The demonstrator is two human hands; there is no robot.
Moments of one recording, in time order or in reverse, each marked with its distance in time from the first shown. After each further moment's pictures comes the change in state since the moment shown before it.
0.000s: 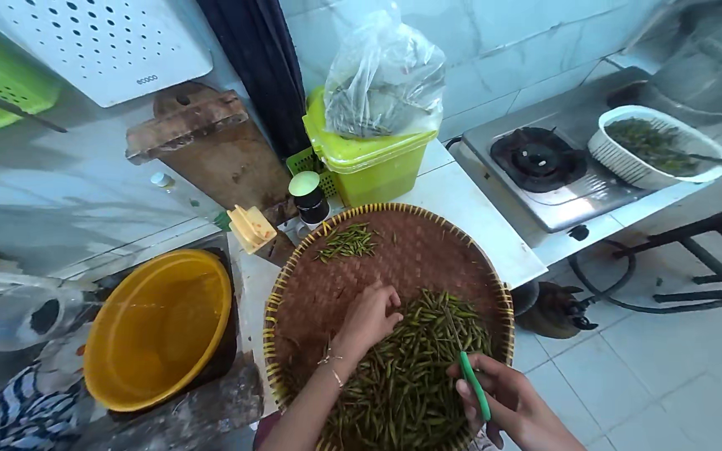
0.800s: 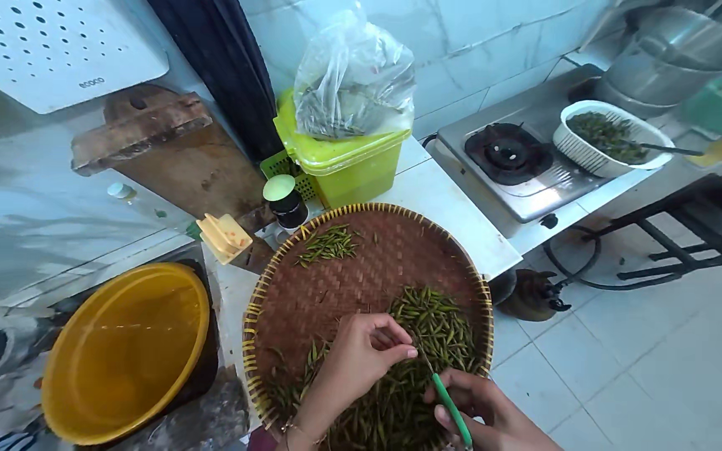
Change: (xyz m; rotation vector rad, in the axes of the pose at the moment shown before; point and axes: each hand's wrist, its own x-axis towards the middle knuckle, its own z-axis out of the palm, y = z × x) left_hand -0.068 0.032 -0.007 -0.545 0.064 0.204; right_hand -0.010 0.013 0.005 -0.044 -0.146 0.018
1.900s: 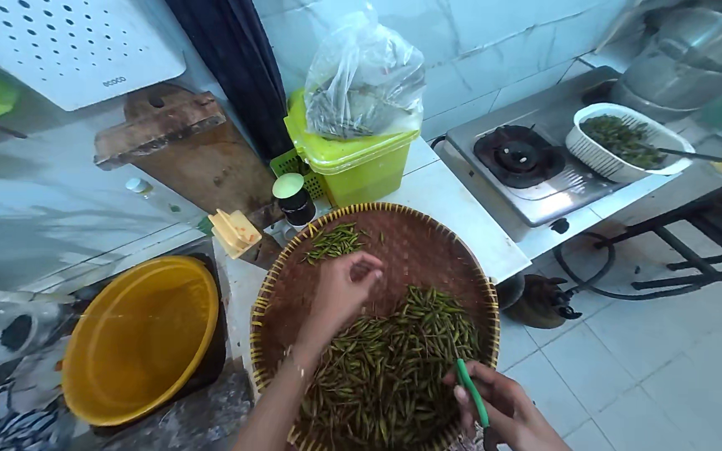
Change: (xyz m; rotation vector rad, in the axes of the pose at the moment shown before) left_hand 0.053 -0.006 -0.045 0.258 0.323 0.097; right_hand -0.008 0.000 -0.004 0.086 0.193 0.044
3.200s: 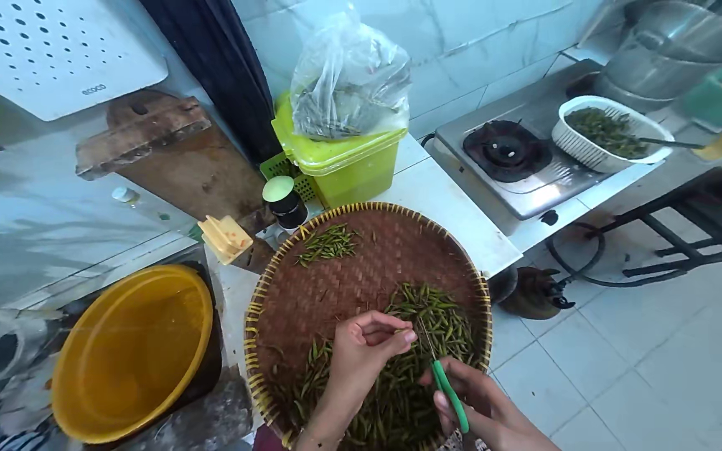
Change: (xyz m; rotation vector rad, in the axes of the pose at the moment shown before) left_hand -0.080 0.027 0.048 -0.831 -0.015 -0.256; right_hand 0.009 -0.001 0.013 0.004 -0.167 -0.113
